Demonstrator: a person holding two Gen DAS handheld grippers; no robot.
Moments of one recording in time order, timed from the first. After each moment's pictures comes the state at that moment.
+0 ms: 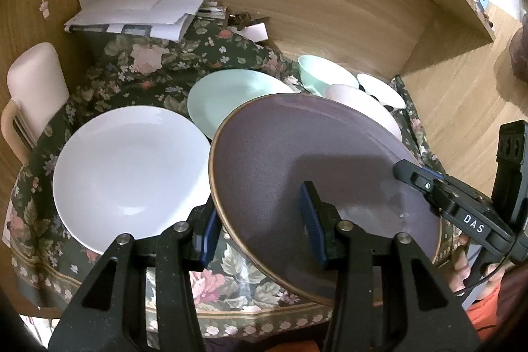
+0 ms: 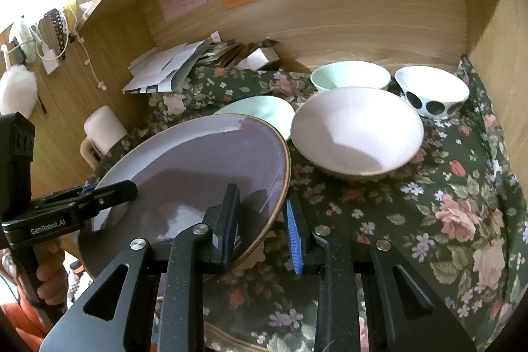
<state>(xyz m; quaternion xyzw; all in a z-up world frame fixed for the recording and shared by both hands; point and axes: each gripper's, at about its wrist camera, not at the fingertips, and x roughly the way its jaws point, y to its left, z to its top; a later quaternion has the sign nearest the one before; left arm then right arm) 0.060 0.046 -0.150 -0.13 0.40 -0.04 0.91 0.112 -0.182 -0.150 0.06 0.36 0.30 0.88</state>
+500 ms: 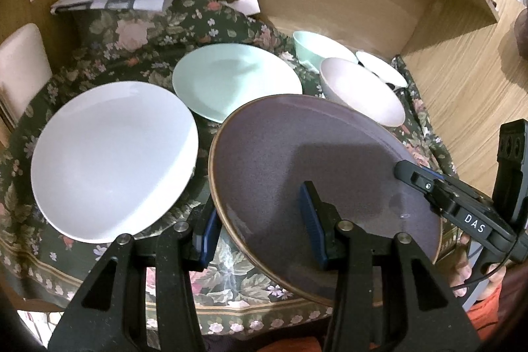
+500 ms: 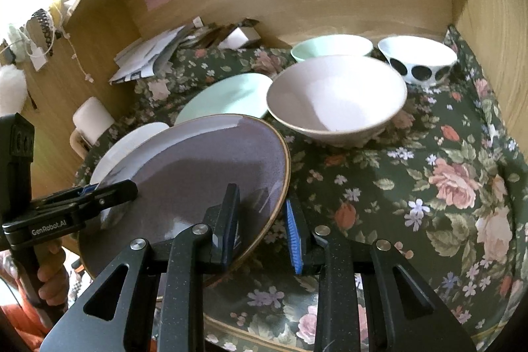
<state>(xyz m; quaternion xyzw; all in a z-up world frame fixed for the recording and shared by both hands) 0.070 0.030 -0.175 -0.12 0.43 -0.04 0.89 0.111 -0.196 -0.176 0.07 0.39 0.29 0.87</state>
